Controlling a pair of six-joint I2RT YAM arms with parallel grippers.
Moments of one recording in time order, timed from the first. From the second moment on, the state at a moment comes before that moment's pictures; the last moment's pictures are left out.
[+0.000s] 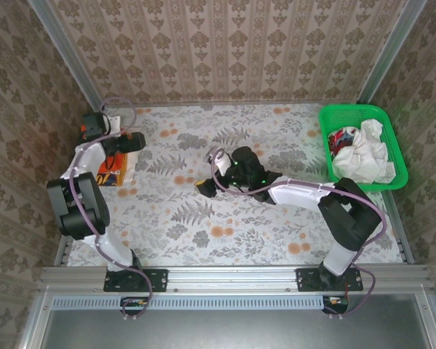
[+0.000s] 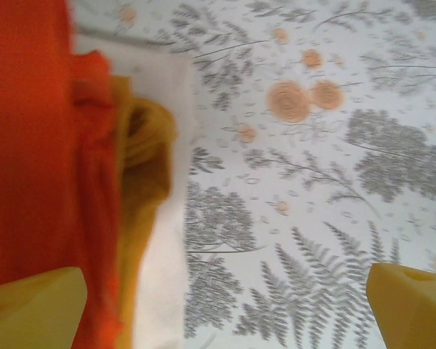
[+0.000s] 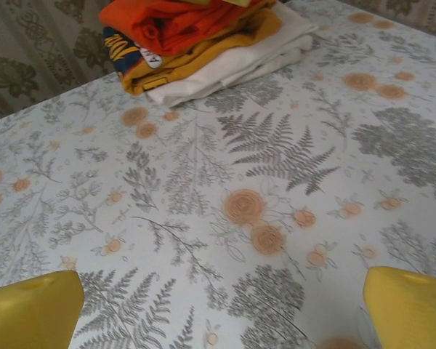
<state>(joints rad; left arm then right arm) 0.16 1.70 1.25 -0.40 0.35 0.03 0.70 1.69 0.97 0.30 -0.29 -0.02</state>
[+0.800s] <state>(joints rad) -0.08 1.17 0.39 0.21 0.01 0.08 0.17 1.28 0.48 0.40 0.21 -0.03</state>
